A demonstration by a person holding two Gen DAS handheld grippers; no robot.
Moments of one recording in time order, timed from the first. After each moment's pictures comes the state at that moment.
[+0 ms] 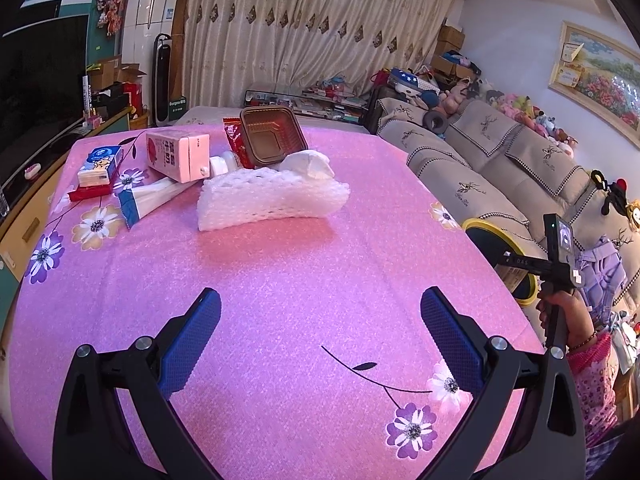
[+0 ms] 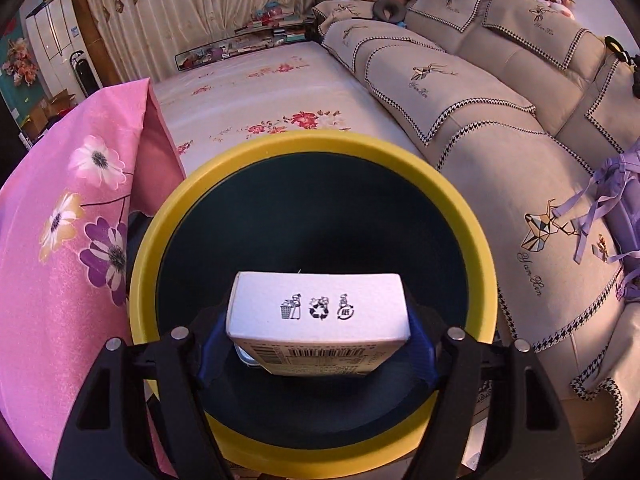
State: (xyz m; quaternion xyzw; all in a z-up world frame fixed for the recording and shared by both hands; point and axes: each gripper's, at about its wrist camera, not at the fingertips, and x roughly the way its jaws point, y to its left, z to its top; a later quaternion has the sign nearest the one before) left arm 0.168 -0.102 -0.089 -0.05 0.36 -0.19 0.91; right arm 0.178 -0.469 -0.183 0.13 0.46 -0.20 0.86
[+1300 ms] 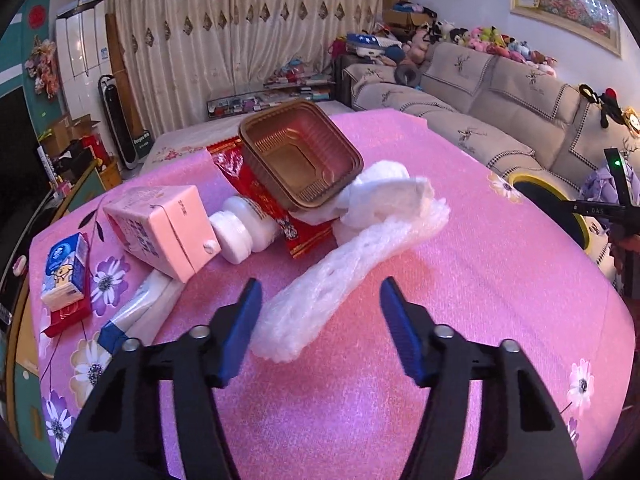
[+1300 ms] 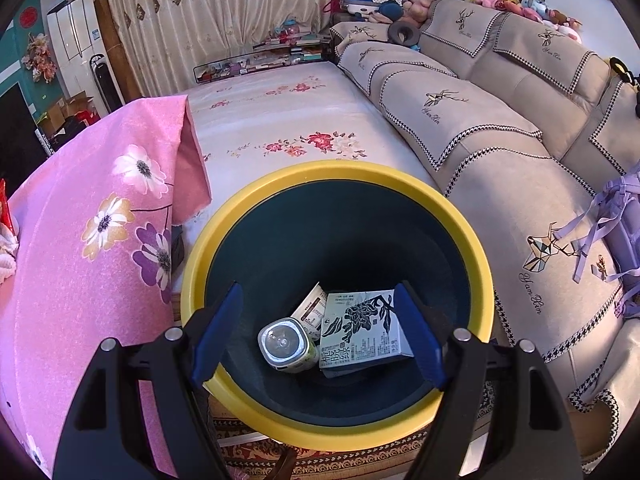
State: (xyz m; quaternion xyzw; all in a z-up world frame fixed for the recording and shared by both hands) left arm 0.309 -0.094 -0.121 0.10 0.36 -0.25 0.89; right arm 0.171 -0.442 -0.147 0.11 0.43 -0.18 0.88
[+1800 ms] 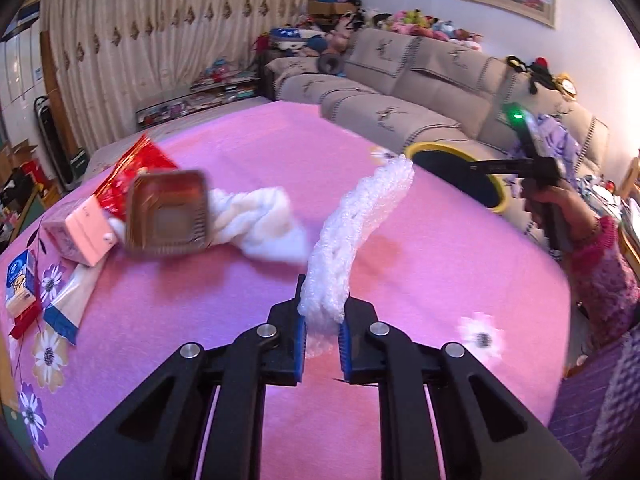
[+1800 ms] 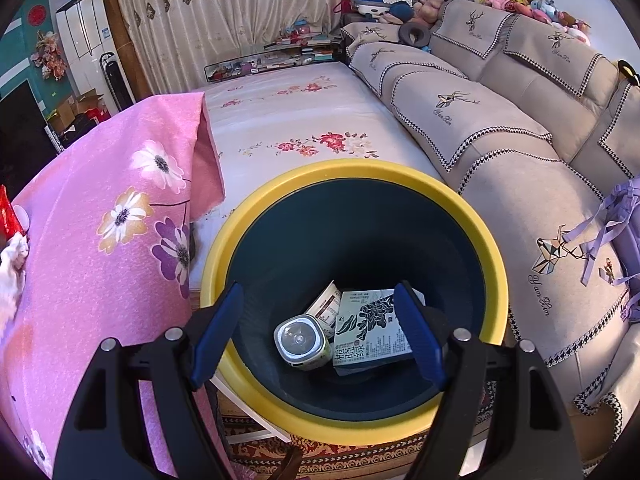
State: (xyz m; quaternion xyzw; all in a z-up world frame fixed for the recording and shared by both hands) left arm 0.215 -0.139 -0.101 0.12 0.36 -0.38 0.85; right arm 0.169 -0.434 -0.145 0.11 0.42 -0.16 0.88
